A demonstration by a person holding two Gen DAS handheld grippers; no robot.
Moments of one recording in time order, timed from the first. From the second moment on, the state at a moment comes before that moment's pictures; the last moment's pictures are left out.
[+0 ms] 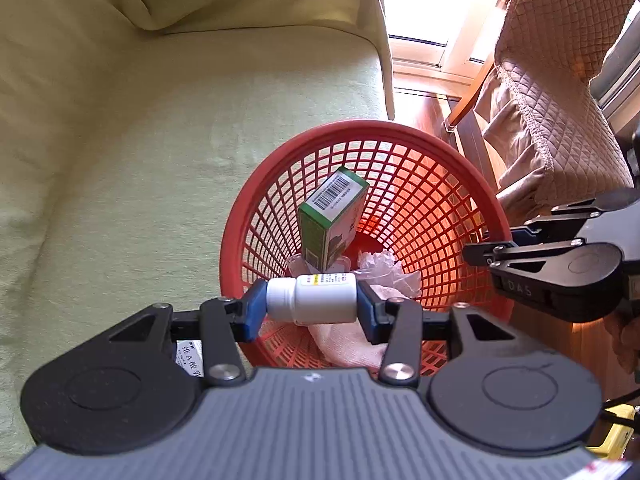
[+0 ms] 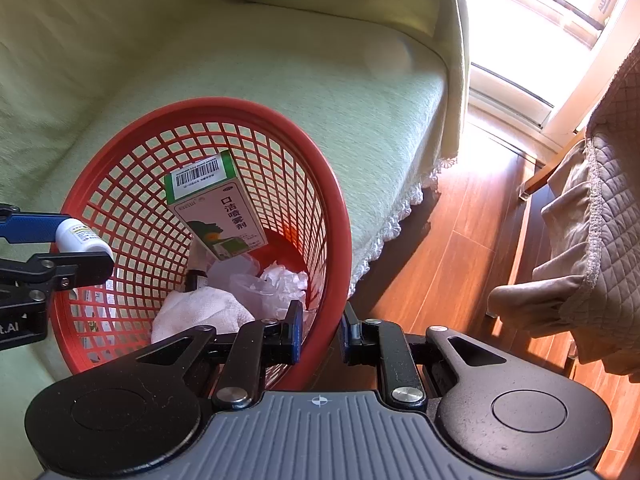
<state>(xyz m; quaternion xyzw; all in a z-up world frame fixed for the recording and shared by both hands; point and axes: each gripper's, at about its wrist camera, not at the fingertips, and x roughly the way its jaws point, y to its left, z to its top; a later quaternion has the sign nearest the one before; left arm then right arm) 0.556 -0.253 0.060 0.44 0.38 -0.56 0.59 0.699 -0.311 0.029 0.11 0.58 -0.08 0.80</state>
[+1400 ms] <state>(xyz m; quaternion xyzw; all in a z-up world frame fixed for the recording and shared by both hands) 0.576 -0.238 0.079 0.38 0.38 -0.55 0.63 0.703 -0.317 0.021 0.12 0.59 -0.08 0.80</state>
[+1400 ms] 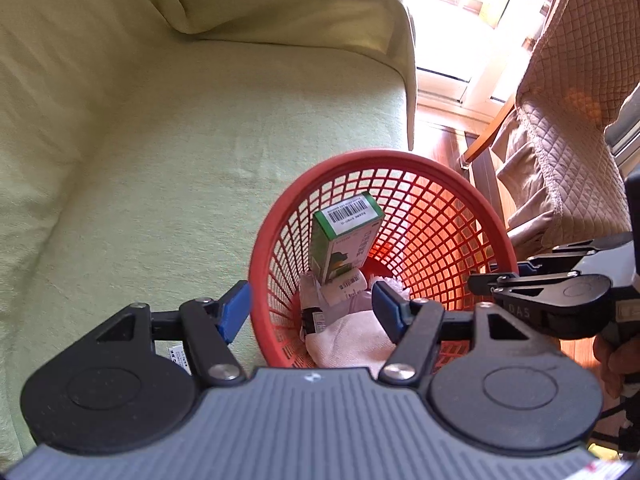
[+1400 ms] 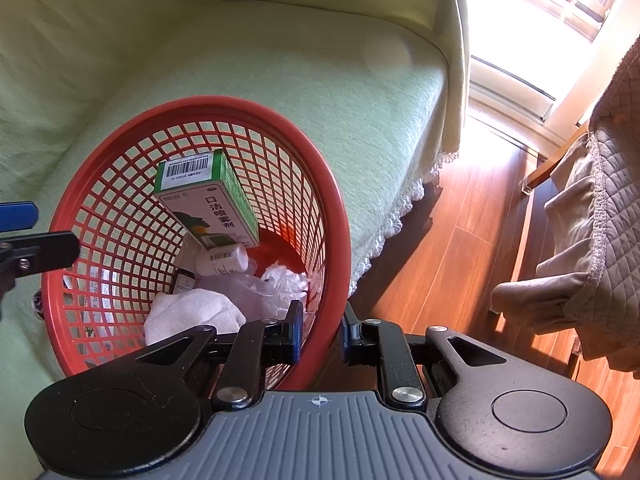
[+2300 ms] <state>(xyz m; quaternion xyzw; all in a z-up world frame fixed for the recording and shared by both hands) 0.731 -0.073 0.077 0.35 0.40 -0.41 0.74 0.701 -0.309 0.022 0.10 0.59 -0.09 0.79</state>
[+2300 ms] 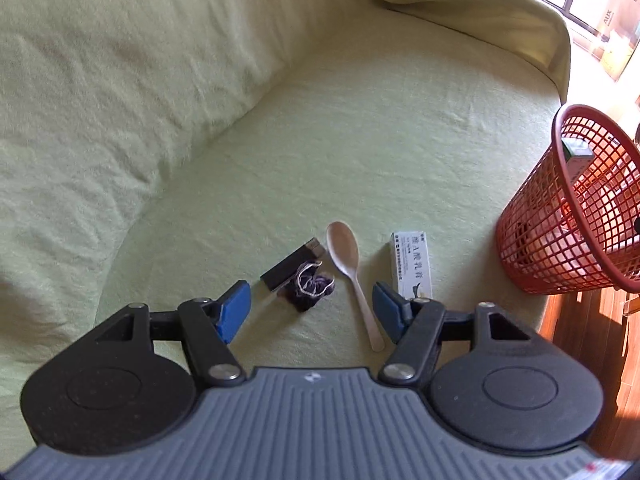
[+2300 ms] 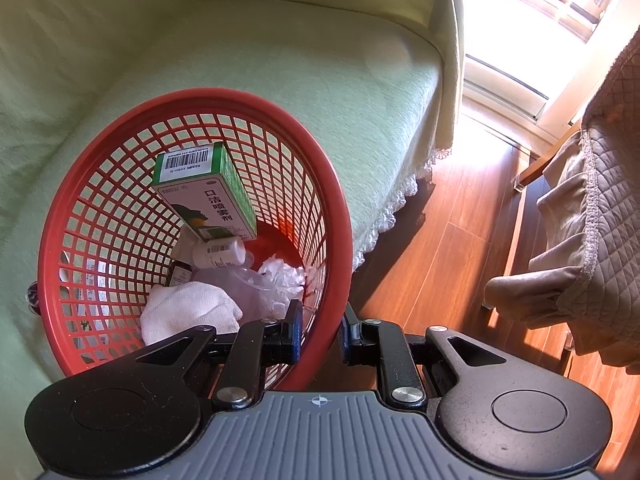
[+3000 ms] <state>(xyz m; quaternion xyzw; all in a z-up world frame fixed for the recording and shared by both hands) 0.728 -0.068 0.018 0.33 0.43 -0.41 0.73 0.697 -0.303 0.023 0.10 0.59 -0.10 0.79</state>
